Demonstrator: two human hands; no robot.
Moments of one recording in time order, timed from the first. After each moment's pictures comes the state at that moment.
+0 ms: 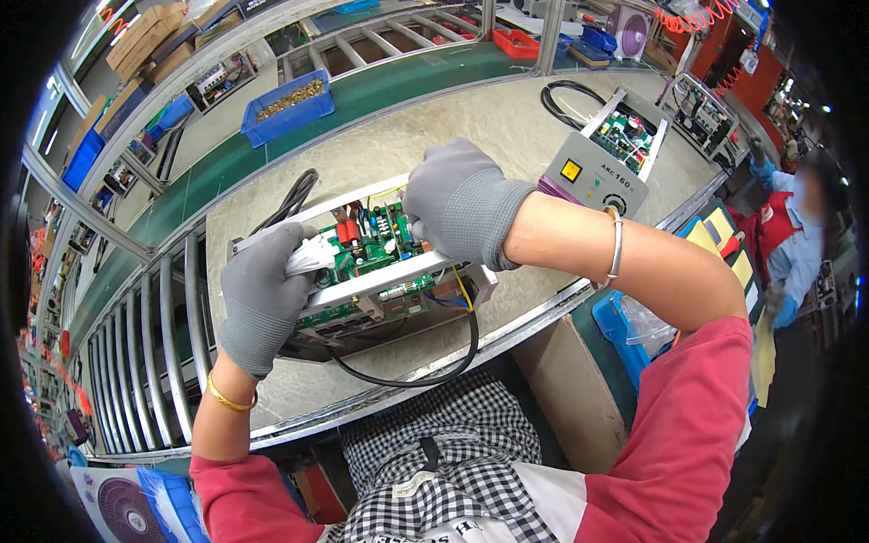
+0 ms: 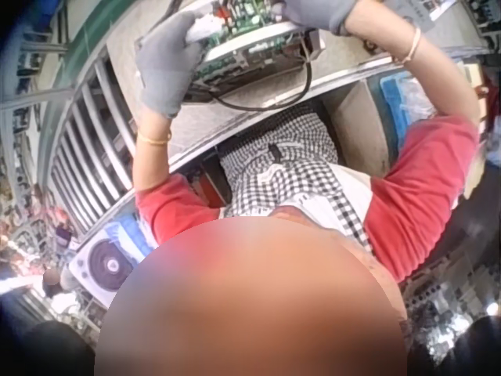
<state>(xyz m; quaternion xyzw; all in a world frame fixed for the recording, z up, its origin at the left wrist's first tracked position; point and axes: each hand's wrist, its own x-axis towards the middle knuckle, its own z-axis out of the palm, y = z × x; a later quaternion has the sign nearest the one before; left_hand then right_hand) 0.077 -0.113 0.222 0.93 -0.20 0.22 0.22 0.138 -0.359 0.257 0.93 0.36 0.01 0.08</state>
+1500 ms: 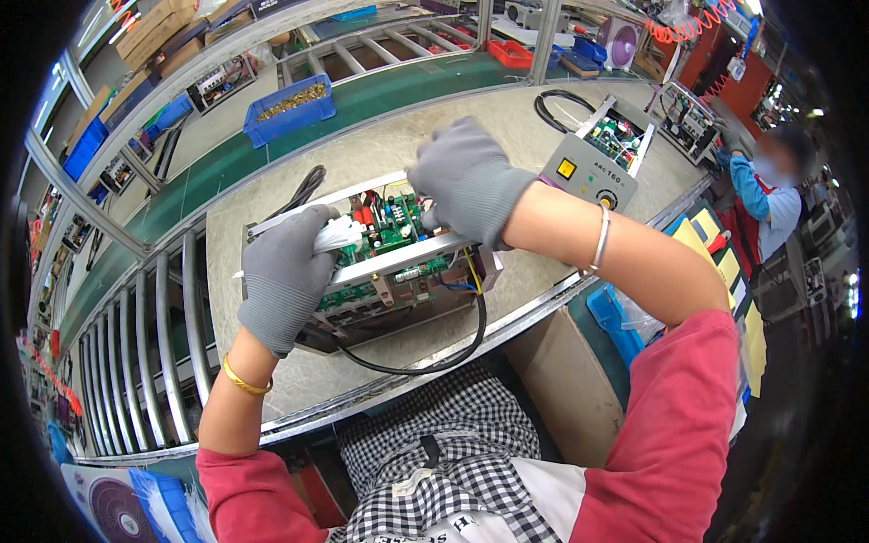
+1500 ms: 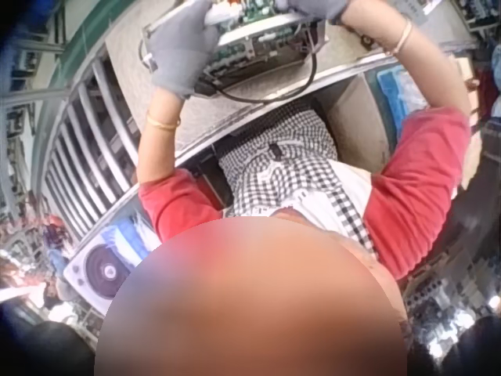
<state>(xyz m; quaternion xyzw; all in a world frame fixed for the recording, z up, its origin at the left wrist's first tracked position) 0.078 -0.116 0.219 0.94 -0.20 0.22 0.18 0.132 -0.348 0.271 0.93 0.34 0.01 0.12</state>
